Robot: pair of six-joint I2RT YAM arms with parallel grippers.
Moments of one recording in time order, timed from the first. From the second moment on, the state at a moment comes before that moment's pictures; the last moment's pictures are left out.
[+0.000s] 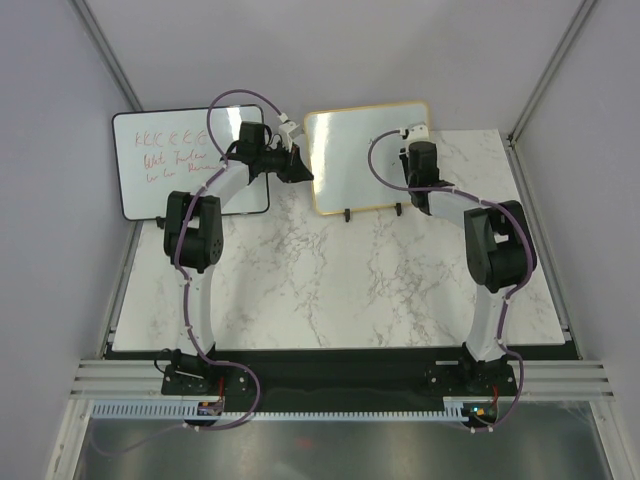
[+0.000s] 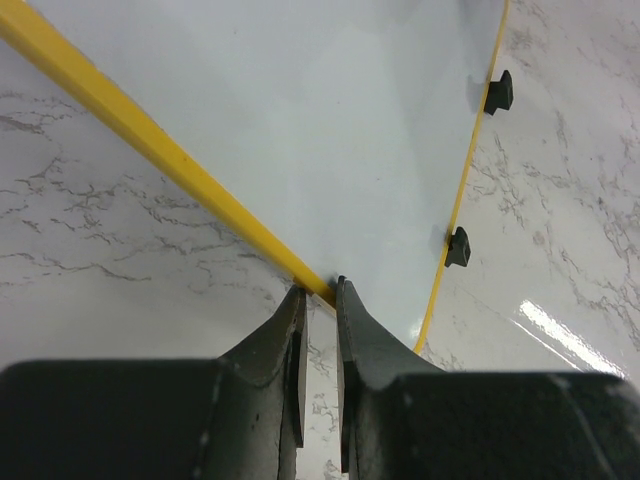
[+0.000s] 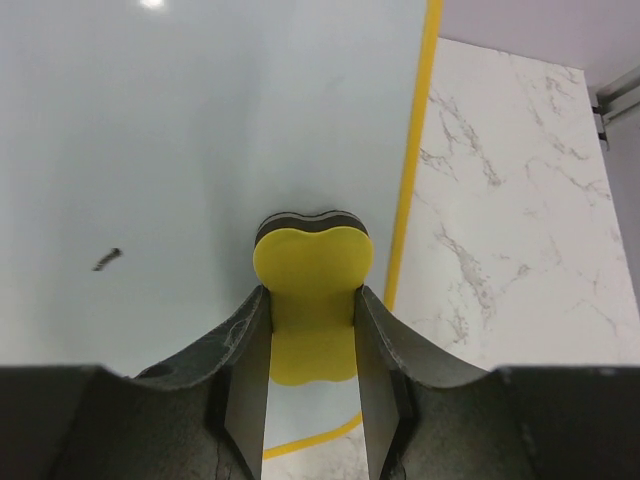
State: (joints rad) left arm -0.20 2.26 1.81 -0.20 0.86 0.18; right arm 0.23 2.01 1.32 0.26 0.37 -0.18
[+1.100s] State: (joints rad) left arm -0.20 2.26 1.82 -0.21 0.85 0.18; right arm 0.31 2.03 1.33 0.33 0.42 -0.08
